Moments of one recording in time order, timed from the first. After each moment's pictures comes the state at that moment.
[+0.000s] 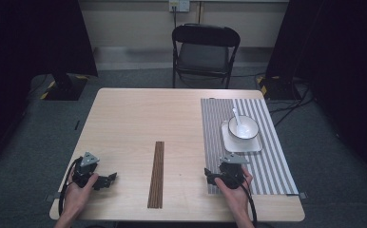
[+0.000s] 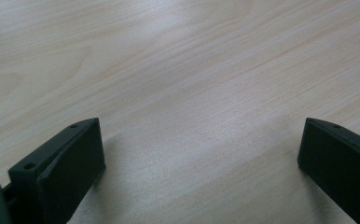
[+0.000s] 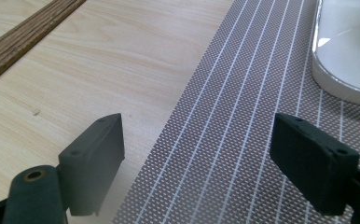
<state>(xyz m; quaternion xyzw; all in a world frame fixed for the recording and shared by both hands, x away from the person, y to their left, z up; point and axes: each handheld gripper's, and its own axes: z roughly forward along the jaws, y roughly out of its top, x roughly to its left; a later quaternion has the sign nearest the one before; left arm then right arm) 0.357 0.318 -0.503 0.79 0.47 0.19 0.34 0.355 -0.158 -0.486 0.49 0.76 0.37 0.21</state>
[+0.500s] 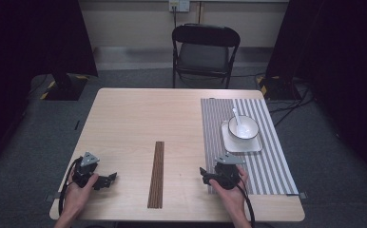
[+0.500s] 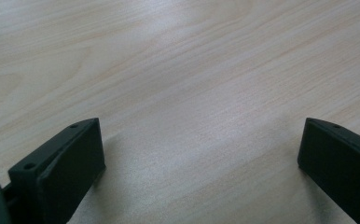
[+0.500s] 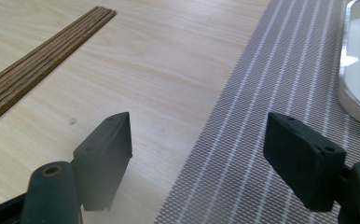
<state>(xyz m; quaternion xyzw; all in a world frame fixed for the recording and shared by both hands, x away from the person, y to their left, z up) 0.357 0.318 -0.503 0.79 0.47 0.19 0.34 0.350 -0.141 -0.476 0.46 0.77 0.39 0.21</state>
